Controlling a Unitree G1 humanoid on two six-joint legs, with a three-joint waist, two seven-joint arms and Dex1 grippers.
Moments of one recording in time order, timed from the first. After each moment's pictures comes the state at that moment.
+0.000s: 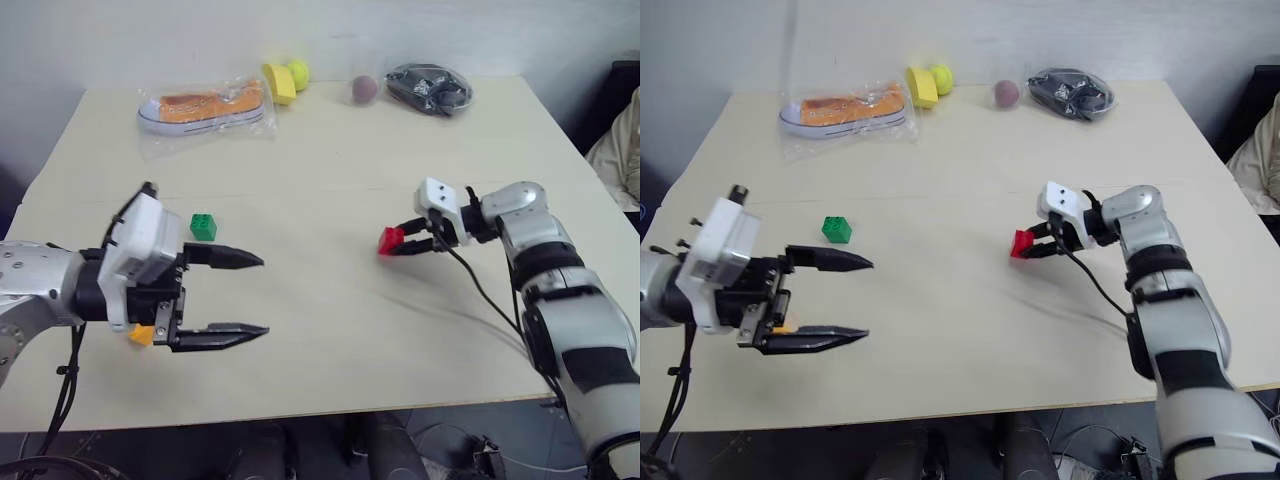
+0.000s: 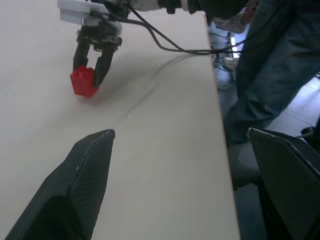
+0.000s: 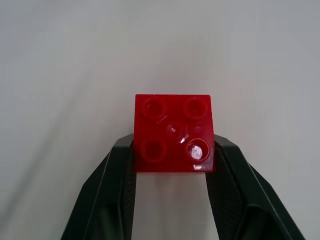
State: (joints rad) left arm -0.25 1.11 0.28 -0.62 -1.02 0.78 -0.98; right arm -0.92 -0.63 0.15 0.73 0.01 -0.01 1.54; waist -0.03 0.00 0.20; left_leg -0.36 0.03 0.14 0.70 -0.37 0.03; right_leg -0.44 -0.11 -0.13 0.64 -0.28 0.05
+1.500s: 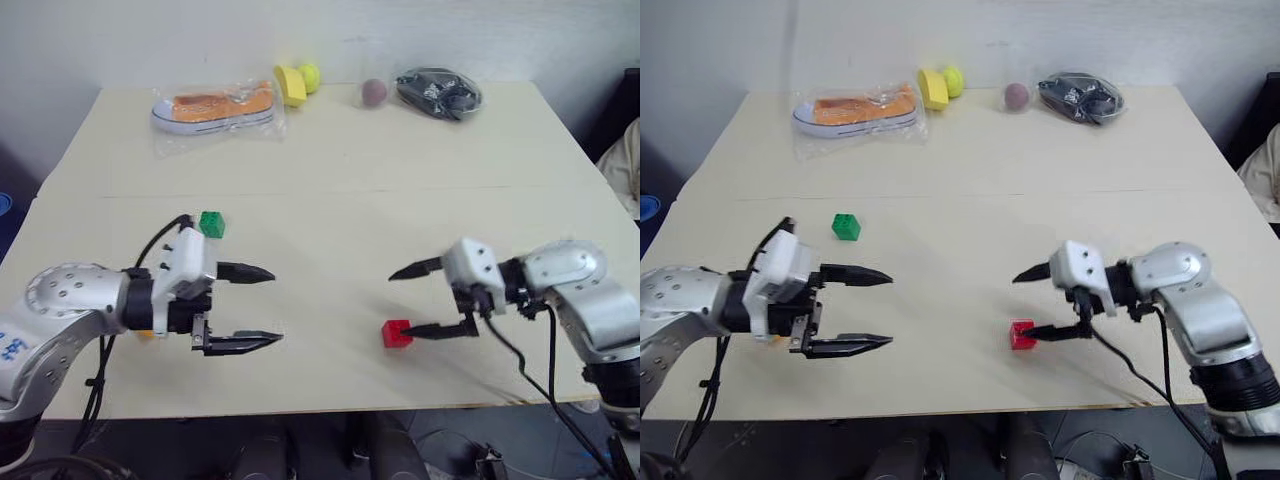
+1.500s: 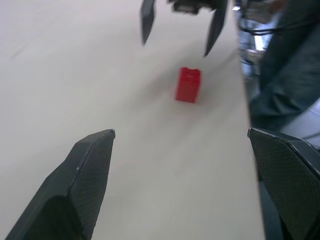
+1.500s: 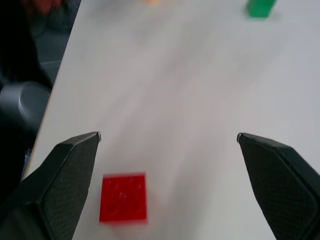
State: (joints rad) left arm -0.15 0.94 0.30 -0.61 -0.76 0.77 -0.78; right arm -0.52 -0.85 -0.01 -0.25 0.53 0.53 1.33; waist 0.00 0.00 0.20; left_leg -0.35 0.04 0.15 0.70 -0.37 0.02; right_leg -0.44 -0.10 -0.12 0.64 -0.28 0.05
